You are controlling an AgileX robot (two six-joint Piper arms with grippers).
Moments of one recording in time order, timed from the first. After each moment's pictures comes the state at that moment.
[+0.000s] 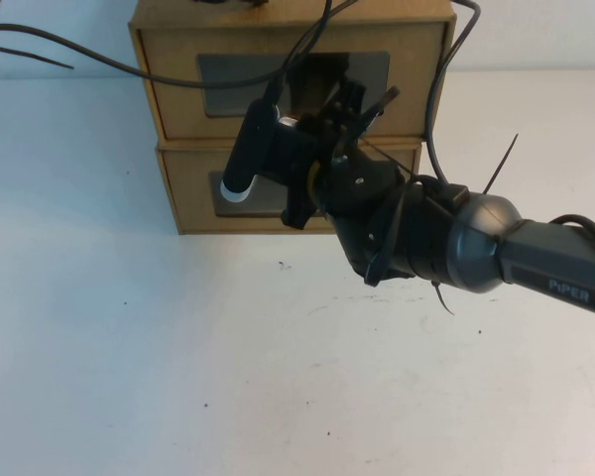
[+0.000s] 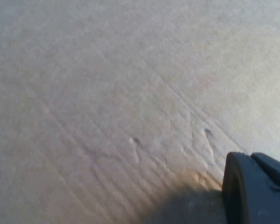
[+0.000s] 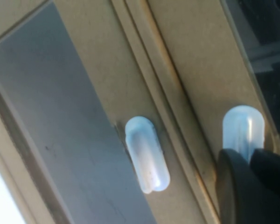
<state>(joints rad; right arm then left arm) 0.78 2.03 -1.55 -1.66 0.47 0.86 -0.22 2.18 -2.52 -0.63 1.22 0.43</state>
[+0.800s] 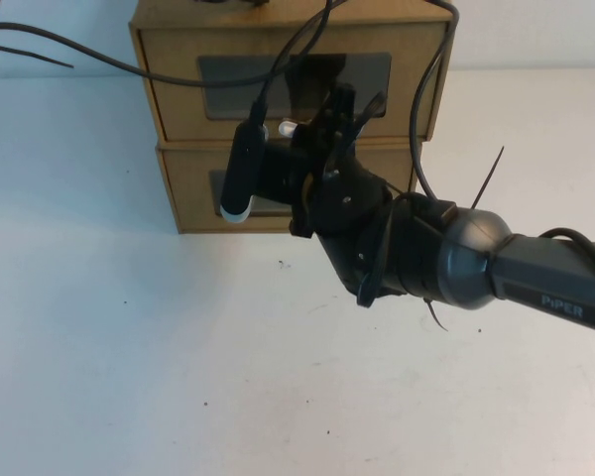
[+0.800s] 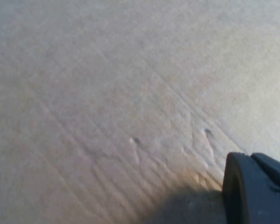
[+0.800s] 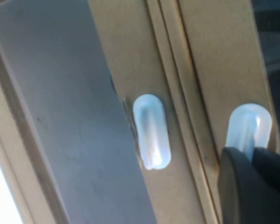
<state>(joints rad) 0.82 2.03 -1.52 -1.68 0.56 0.76 -0.22 2.18 -2.52 -0.63 1.22 0.43</state>
